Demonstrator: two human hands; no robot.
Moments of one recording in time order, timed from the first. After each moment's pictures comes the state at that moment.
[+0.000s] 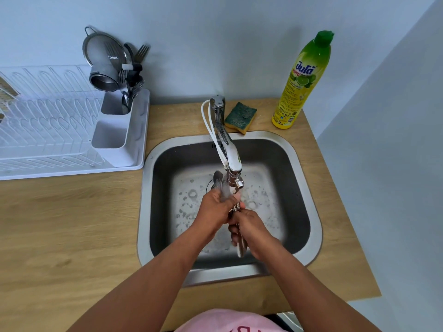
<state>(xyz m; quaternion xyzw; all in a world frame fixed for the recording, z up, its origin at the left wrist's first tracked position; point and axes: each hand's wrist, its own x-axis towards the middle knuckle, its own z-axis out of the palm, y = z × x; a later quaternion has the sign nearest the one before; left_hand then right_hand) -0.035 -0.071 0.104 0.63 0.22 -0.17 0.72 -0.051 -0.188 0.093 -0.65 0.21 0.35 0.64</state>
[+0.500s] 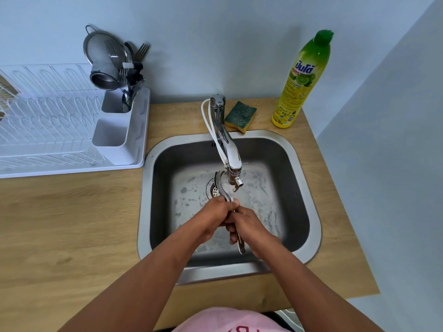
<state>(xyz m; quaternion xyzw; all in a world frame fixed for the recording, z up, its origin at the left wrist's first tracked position) -0.034 -0.064 0.103 0.65 0.21 -0.30 0.67 -0.052 -0.185 0.092 -0.72 0.13 0.34 0.60</state>
